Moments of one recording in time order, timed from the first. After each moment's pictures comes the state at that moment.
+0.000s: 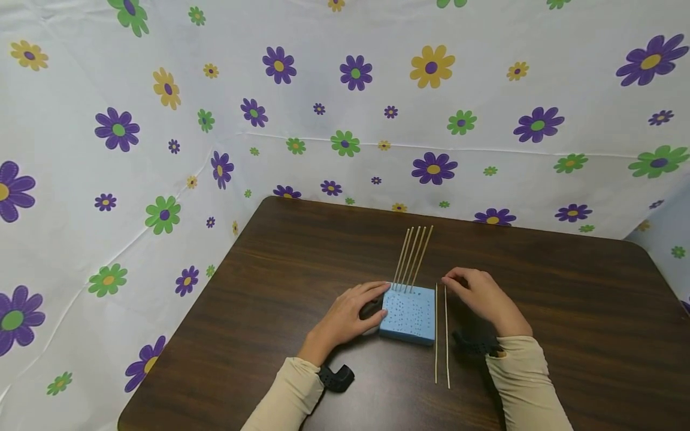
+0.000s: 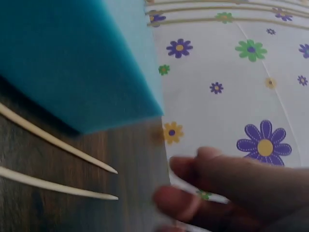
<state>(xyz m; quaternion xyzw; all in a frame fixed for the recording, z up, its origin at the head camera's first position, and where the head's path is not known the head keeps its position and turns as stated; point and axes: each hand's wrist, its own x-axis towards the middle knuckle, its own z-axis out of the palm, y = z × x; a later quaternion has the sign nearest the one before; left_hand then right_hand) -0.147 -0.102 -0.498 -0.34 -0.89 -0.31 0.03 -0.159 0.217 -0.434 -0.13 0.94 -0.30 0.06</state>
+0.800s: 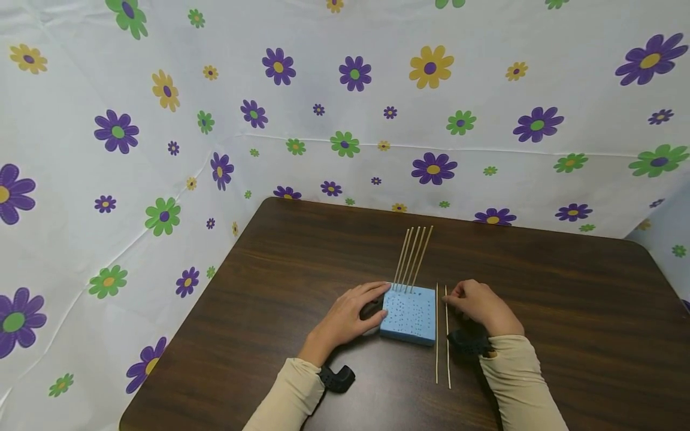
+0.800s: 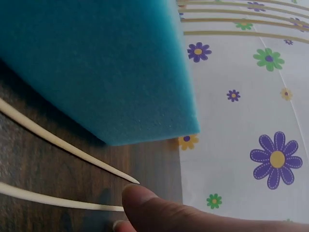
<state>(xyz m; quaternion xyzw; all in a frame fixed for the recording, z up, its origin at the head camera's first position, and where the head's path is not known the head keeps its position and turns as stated) -0.148 -0.101 -0.499 -0.34 -0.89 -0.31 0.02 -0.154 0.213 -0.437 -0.04 0.94 -0.30 0.18</state>
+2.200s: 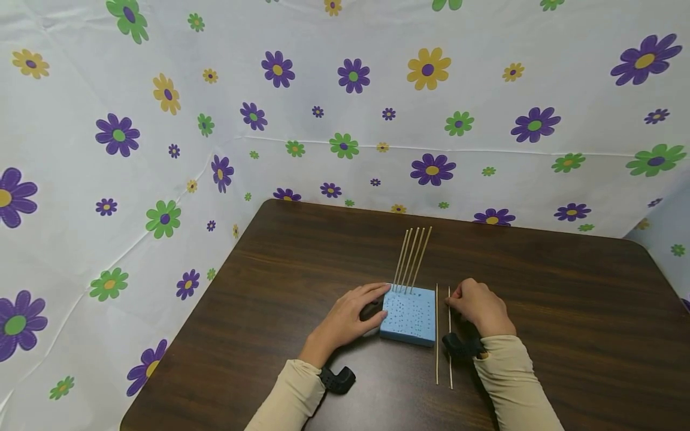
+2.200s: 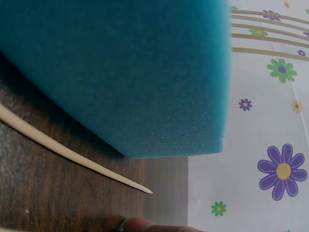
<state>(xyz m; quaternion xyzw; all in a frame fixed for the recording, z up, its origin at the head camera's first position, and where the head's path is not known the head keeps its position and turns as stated) -0.146 -0.101 -0.498 -0.34 -0.89 -0.31 0.02 -0.149 0.203 -0.434 0.04 0.95 -0.25 0.18</state>
